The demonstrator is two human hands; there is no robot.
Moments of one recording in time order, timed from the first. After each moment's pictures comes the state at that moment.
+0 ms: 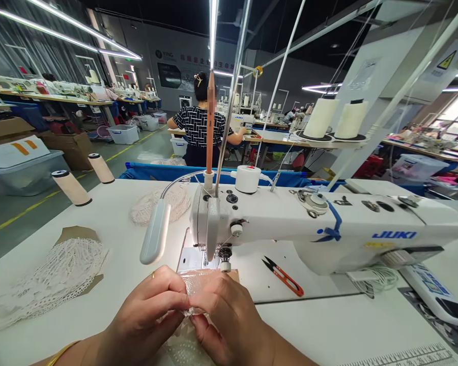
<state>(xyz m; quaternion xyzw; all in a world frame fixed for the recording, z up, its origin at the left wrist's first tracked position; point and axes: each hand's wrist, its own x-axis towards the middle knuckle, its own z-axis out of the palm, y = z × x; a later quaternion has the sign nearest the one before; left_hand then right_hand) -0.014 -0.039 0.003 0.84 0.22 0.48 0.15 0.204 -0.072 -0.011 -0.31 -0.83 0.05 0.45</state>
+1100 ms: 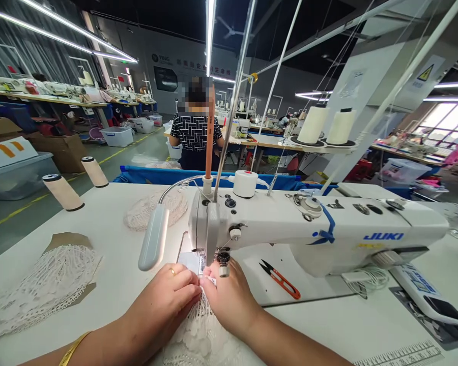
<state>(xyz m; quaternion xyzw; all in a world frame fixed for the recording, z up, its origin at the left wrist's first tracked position) -0.005 -0.009 -0.025 0.92 0.25 0.29 -0.02 0.199 -0.035 -0.027 -0.56 -0.75 0.14 0.30</state>
